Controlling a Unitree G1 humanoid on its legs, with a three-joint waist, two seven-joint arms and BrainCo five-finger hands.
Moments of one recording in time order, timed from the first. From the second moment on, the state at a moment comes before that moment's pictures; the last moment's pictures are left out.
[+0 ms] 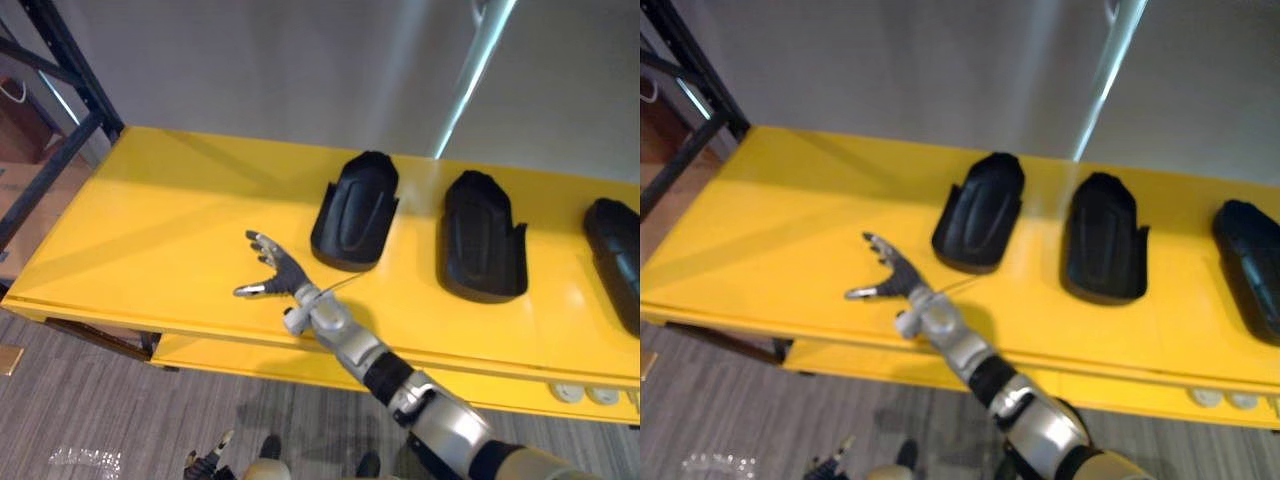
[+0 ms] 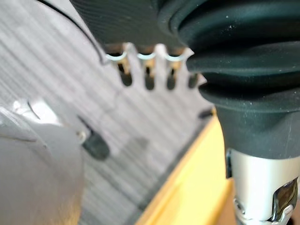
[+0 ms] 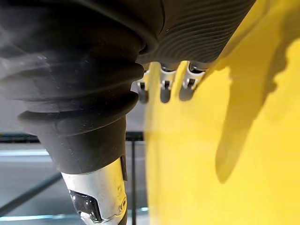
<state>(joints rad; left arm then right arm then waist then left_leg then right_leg) 0.11 -0.01 0.41 1.00 -0.26 -0.13 0.24 -0.65 0.14 0.62 0.70 0.18 -0.20 -0.09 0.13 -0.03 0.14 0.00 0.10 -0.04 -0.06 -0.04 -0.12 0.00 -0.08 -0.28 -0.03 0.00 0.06</state>
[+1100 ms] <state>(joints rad) 0.11 -0.01 0.37 1.00 -0.26 -0.13 0.24 -0.59 0.15 0.62 0.67 0.06 -0.22 -0.16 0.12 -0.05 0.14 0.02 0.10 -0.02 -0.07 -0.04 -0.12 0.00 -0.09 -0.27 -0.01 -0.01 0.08</state>
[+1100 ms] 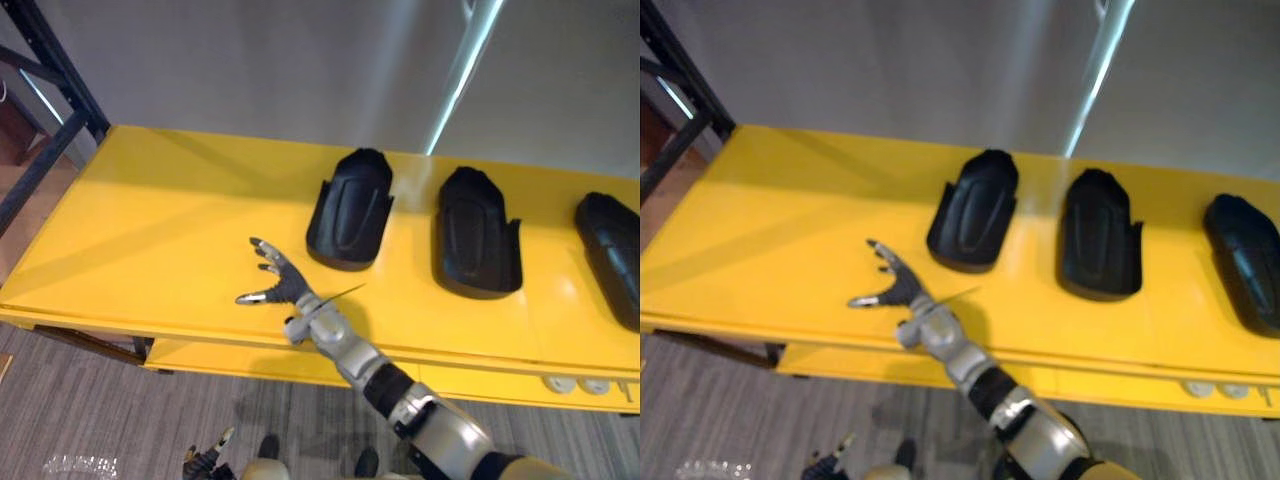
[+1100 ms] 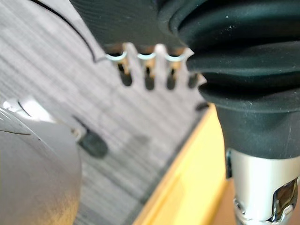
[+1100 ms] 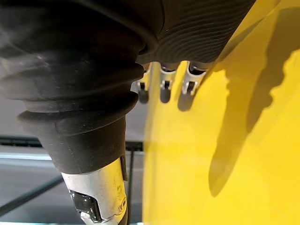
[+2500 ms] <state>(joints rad) 0.11 0.02 0.29 1.00 -0.26 -0.12 0.26 -0.52 0.16 0.53 0.63 0.01 -0.22 -0.28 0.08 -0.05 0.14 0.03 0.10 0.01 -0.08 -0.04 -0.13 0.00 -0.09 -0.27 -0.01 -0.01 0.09</state>
